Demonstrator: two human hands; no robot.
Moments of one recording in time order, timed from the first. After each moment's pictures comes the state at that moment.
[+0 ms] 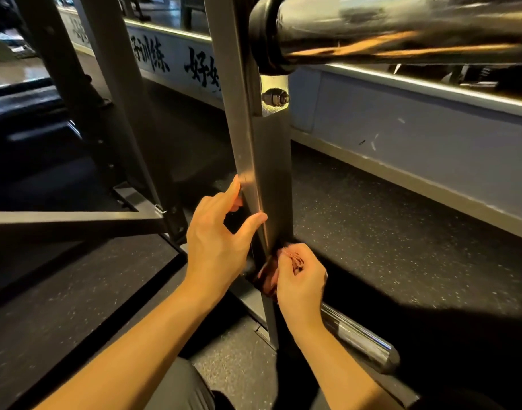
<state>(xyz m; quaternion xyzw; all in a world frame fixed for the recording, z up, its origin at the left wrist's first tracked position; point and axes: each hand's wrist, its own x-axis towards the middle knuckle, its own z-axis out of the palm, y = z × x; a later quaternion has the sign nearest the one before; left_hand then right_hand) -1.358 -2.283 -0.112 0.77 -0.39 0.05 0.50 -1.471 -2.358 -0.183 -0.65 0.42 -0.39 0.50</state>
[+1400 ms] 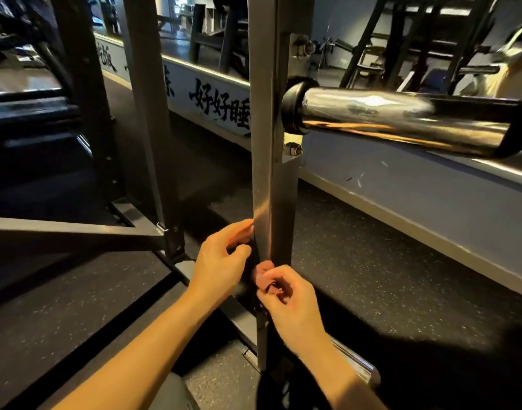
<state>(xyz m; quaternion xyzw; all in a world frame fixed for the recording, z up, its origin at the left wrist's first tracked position) -1.348 -2.261 -0.098 0.72 -0.36 -0.16 0.58 -1.495 -2.326 -0.125 -0.74 0.25 -0.32 0.54</state>
